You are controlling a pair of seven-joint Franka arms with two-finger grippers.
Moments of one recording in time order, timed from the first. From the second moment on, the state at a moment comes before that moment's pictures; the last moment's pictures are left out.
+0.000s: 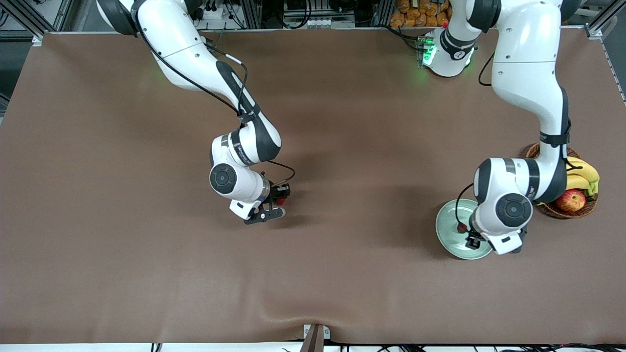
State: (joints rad) left arm -0.37 0.71 0.26 -1.56 0.02 2.18 -1.33; right arm 0.63 0.76 -0.11 -1.58 0.50 2.29 0.01
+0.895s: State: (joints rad) left arm -0.85 0.77 0.25 -1.40 0.02 2.20 -1.55; right arm 0.38 0.57 -0.15 -1.50 0.48 1.98 0.01
